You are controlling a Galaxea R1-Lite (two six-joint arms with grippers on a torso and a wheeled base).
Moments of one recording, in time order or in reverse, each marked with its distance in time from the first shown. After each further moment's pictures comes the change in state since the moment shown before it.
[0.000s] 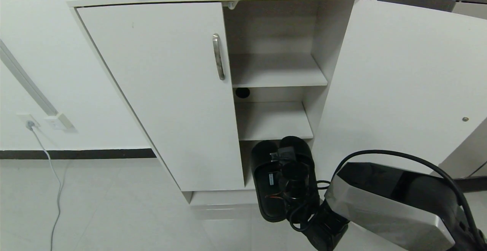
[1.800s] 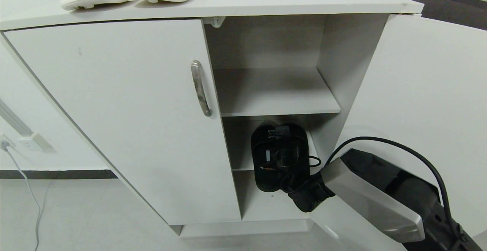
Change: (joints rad) left arm 0.000 0.000 0.002 0.000 0.006 0.002; right arm -0.087 0.109 -0.466 0.352 0.015 0.043
